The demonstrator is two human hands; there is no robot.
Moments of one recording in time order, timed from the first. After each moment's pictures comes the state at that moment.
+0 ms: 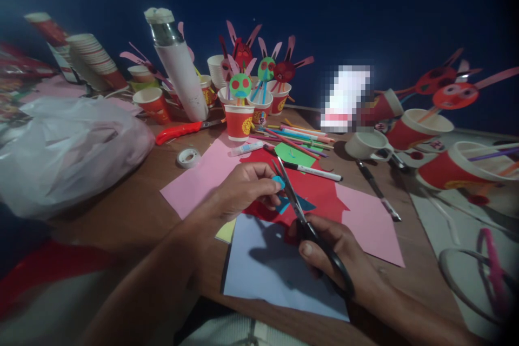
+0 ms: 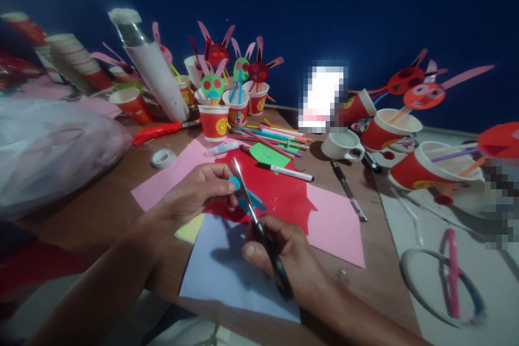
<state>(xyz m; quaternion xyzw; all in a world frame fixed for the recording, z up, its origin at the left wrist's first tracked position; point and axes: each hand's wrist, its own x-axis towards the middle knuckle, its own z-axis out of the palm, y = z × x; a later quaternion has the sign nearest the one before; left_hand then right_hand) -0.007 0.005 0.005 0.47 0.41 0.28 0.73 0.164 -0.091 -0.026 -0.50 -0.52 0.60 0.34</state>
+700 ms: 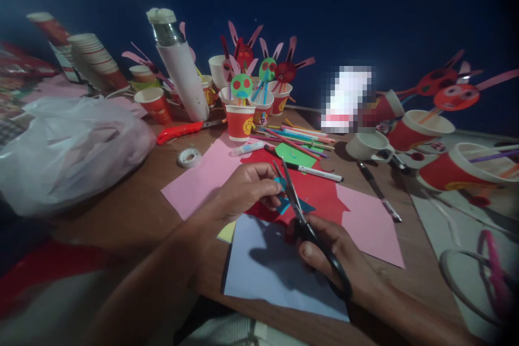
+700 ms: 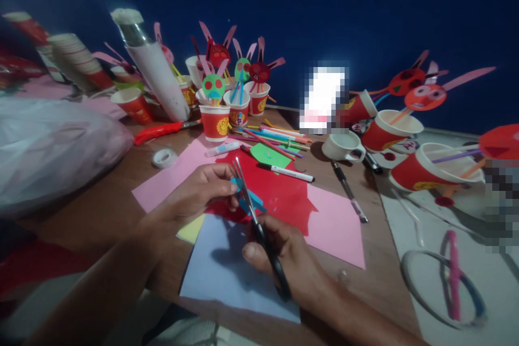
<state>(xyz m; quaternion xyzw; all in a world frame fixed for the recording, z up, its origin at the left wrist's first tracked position) -0.005 0.004 0.005 0.48 0.41 0.28 0.72 0.166 -0.091 -0.032 -0.47 -0.56 0.59 0.35</state>
